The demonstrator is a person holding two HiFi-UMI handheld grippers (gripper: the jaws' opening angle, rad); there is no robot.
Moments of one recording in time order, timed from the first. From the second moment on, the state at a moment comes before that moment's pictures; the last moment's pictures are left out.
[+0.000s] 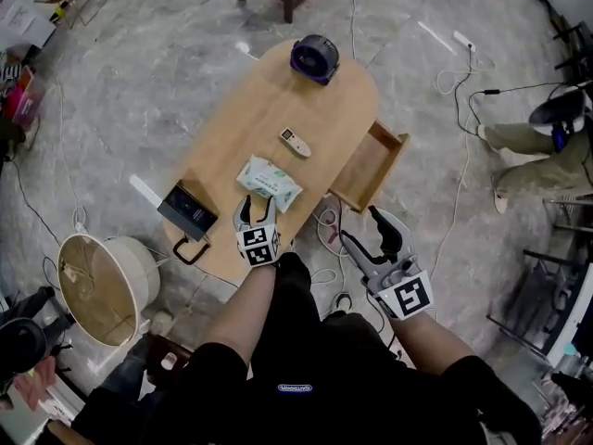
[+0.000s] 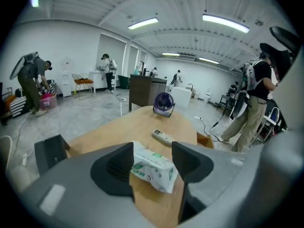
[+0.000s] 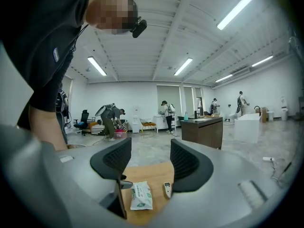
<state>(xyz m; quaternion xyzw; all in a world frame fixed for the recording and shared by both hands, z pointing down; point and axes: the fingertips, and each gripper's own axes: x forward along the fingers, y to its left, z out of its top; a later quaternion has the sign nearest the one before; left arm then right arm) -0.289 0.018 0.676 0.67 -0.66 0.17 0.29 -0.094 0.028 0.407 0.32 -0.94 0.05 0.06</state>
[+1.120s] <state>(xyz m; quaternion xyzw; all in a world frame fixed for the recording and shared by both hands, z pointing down) -0.305 -0.027 0.828 0.53 -0.66 0.17 0.50 -0.082 -0.001 0.460 0.38 -0.92 0.09 0.04</state>
